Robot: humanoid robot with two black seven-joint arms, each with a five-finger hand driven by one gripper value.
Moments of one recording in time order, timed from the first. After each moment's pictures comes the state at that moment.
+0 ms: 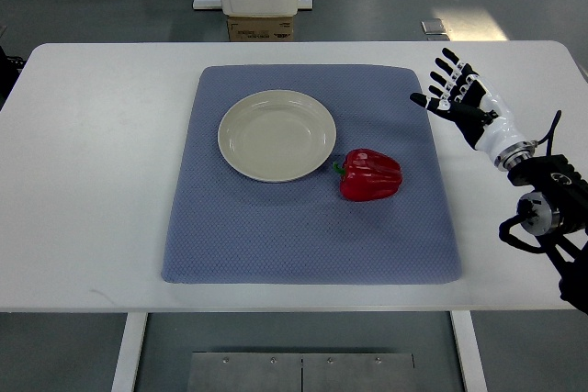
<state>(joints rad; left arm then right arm) -0.01 0.00 -0.21 -0.18 0.05 -0.02 -0.14 0.60 -0.26 0.92 0.89 -0.64 0.13 0.29</state>
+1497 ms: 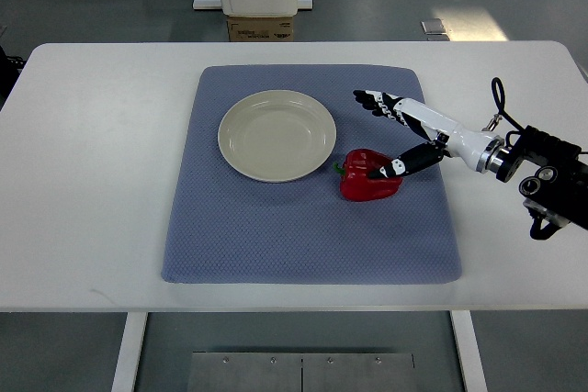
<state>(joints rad) -0.01 0.00 -0.21 -0.18 0.05 -0.02 -0.14 0.91 -0.44 0.21 0.94 -0.90 0.11 0.54</state>
